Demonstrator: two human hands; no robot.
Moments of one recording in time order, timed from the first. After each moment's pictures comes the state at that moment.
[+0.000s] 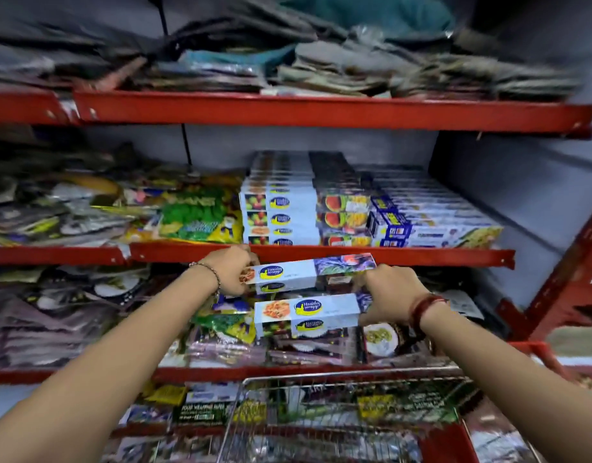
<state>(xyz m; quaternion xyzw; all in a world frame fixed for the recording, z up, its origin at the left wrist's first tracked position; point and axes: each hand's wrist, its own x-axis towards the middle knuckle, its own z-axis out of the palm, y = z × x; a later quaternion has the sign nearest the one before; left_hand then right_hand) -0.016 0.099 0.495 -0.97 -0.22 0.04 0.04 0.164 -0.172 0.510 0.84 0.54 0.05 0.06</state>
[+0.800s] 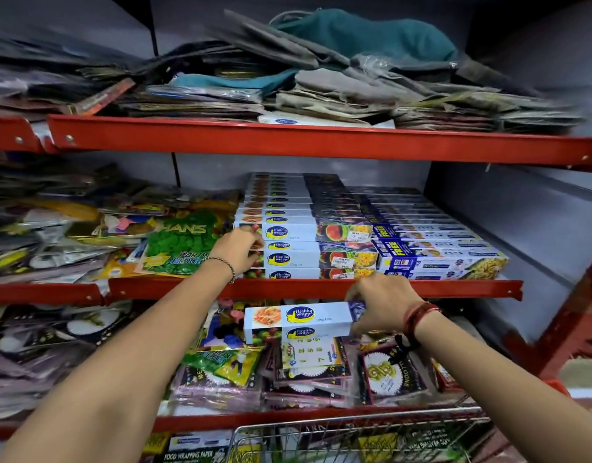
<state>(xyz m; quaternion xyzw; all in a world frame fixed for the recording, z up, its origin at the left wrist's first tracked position) 0.062 0.168 0.524 -0.95 -0.26 -0.16 -0.02 0.191 -0.115 0.530 0.85 0.52 0.06 0.04</state>
